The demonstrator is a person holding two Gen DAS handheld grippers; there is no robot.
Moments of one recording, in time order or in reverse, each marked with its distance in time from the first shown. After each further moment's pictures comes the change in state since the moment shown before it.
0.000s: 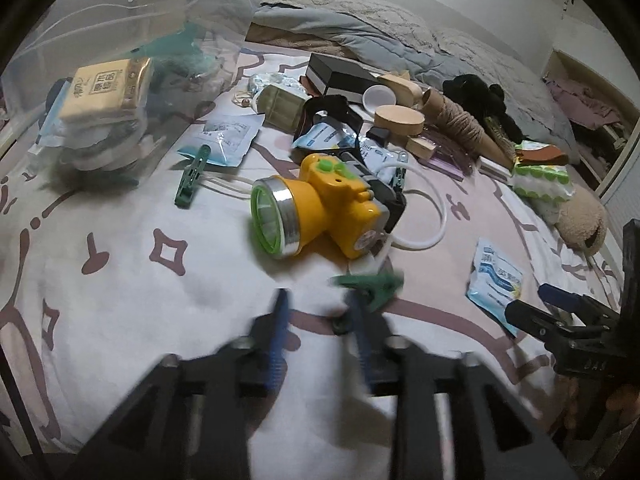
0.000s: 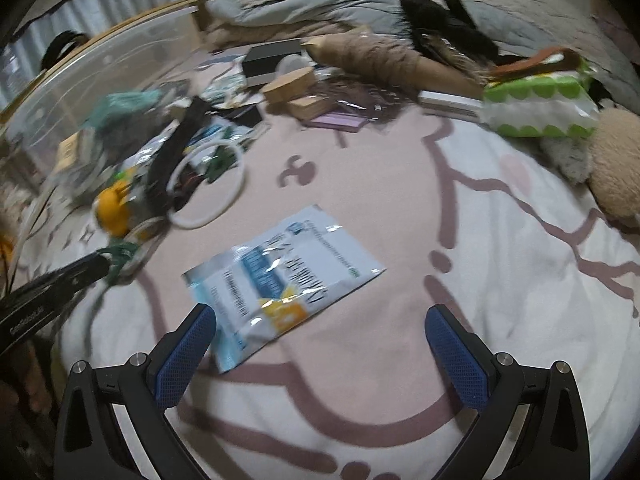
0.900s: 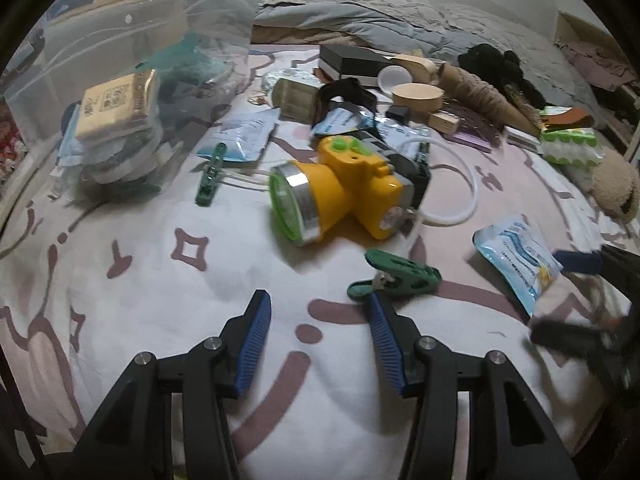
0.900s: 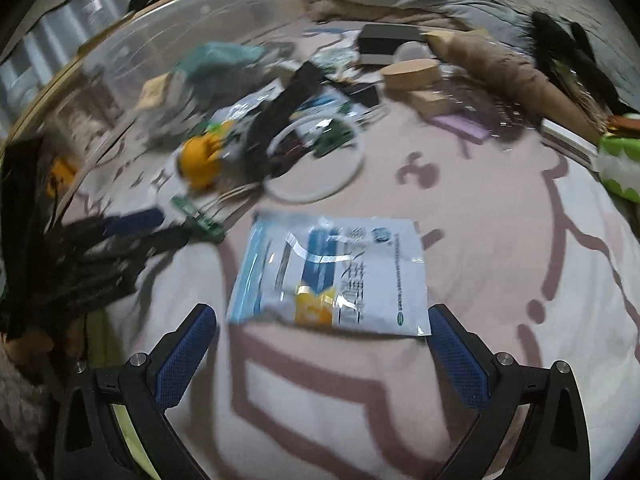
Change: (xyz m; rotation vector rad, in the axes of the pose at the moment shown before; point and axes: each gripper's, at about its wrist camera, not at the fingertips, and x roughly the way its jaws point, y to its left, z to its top) left arm 0.011 -0.011 -0.009 0.103 0.010 0.191; right arm 0.018 0.042 0.002 -0.277 0.094 0.227
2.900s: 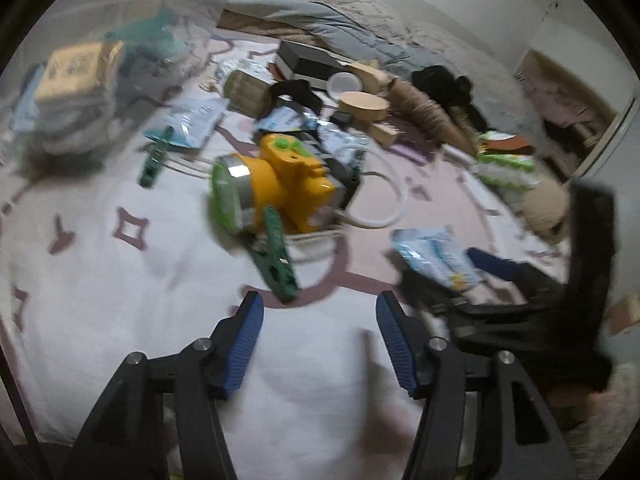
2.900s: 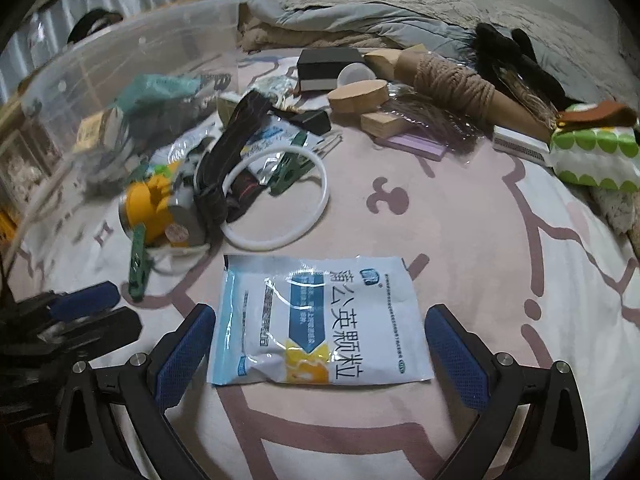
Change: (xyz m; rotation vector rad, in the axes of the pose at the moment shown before) left arm -0.013 0.004 -0.002 -0.113 0.039 -0.354; right arm 0.014 0.011 0.011 0.146 -0.113 -0.276
